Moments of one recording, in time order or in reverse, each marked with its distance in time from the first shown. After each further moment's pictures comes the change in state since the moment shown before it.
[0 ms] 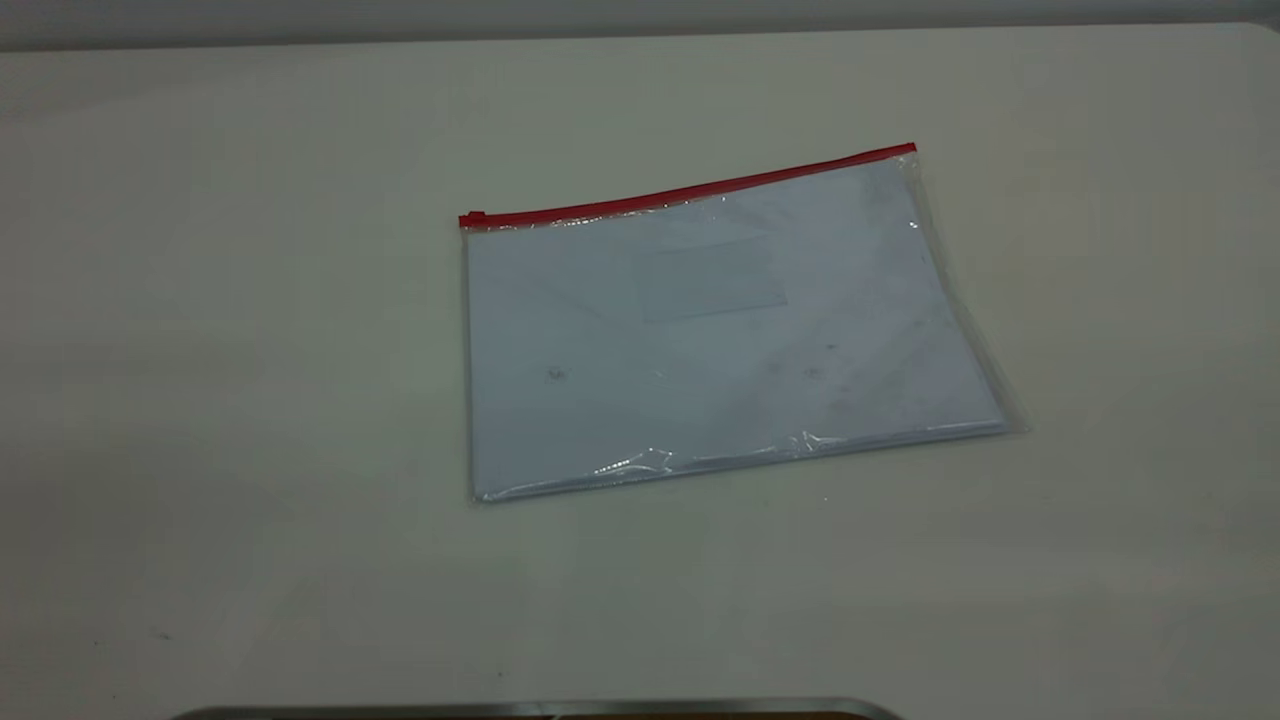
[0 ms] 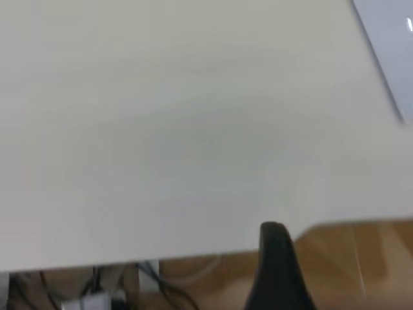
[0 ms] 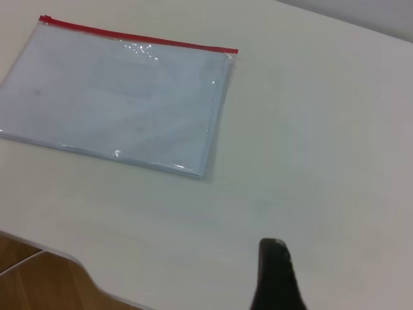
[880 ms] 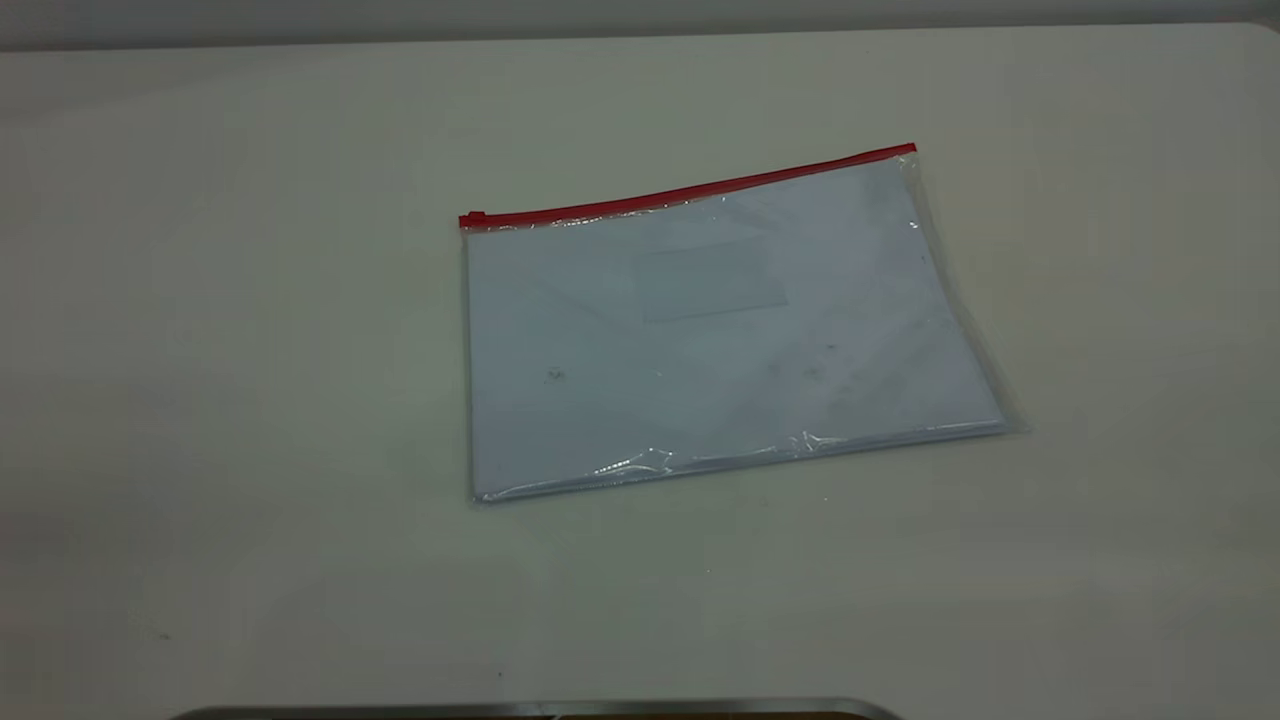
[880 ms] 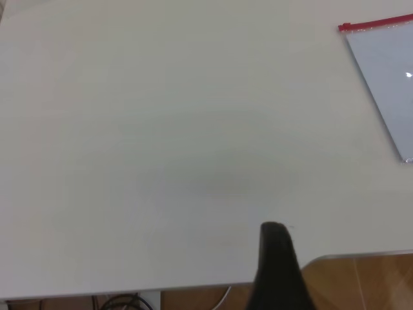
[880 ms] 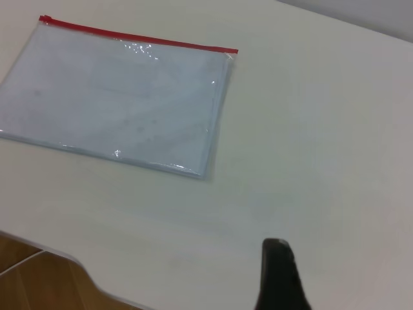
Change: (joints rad) left arm 0.005 -0.120 0.000 0.001 0.012 -0.009; right arm 0.000 0.000 0.000 -0.001 0.000 0.000
